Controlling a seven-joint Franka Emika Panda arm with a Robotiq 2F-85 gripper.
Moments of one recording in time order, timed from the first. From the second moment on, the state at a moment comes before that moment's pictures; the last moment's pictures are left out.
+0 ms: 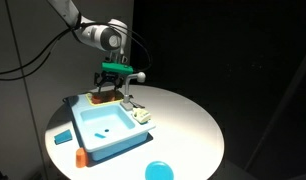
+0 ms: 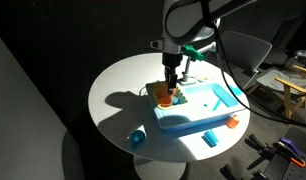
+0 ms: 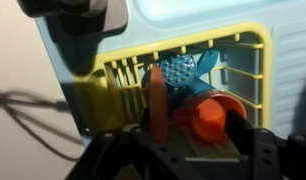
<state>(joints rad) 0.01 0.51 0.18 -1.72 0.03 2.12 -0.81</state>
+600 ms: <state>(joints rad) 0.01 0.51 0.19 -1.72 0.03 2.11 -0.83</state>
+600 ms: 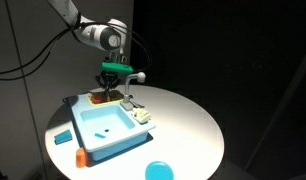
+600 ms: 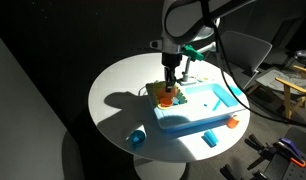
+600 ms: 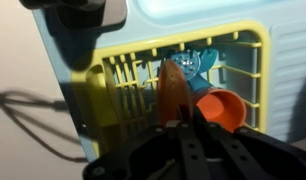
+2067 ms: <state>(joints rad) 0.07 0.43 0.19 -1.72 0.03 2.04 -0.78</state>
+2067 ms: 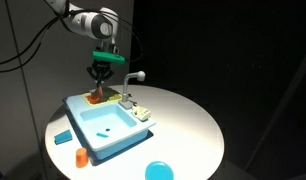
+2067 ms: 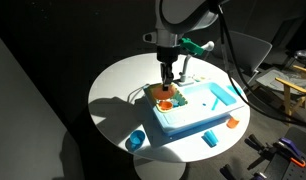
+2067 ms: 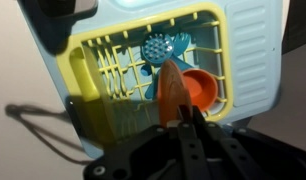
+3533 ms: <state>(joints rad) 0.13 0.09 0.19 -1.96 0.03 2.03 -0.63</state>
